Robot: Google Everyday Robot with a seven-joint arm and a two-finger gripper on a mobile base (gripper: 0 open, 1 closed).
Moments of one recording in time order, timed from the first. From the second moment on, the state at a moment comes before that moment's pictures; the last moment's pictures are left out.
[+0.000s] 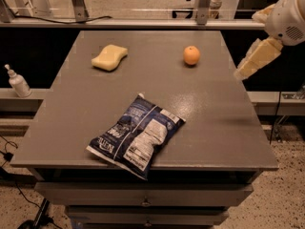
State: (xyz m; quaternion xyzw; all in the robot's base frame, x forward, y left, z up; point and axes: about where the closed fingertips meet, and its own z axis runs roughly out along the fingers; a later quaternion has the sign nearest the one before) arm 0.583 -0.238 0.966 -0.54 0.77 -0.01 0.33
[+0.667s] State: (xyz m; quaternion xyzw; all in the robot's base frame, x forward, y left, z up) arm 0.664 -0.225 0.930 -0.46 0.79 0.07 0.40
